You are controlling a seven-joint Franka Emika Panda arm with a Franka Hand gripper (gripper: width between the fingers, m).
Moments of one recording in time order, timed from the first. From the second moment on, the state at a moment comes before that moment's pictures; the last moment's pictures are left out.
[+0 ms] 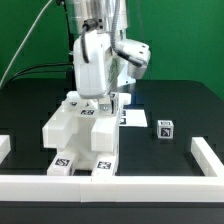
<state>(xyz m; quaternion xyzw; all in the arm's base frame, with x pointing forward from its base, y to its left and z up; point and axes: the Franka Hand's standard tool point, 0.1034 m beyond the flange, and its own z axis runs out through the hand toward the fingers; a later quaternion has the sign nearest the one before) 0.590 -0.020 0.109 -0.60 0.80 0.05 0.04</state>
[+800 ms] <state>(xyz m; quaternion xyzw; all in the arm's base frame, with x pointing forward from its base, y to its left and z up) 0.590 -0.014 0.108 -0.58 0.81 0.05 0.04</state>
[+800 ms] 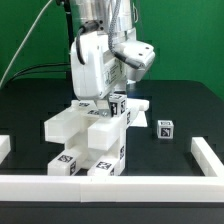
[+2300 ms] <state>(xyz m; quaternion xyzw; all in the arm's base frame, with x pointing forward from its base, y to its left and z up) 0.570 0.062 0.157 -0.62 0.78 0.07 0.06</state>
